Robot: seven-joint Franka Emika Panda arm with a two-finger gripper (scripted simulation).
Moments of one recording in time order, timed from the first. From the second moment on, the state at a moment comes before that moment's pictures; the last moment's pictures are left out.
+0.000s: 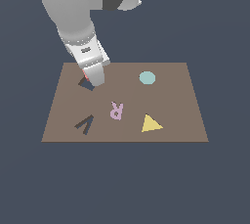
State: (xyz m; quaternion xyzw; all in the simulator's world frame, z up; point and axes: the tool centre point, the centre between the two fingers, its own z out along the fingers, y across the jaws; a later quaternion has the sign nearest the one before) arm -0.093 -0.121 0.039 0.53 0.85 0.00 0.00
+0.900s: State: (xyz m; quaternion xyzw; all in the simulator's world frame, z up) arm -0.068 -0.131 0.040 0.28 0.96 0.00 0.00
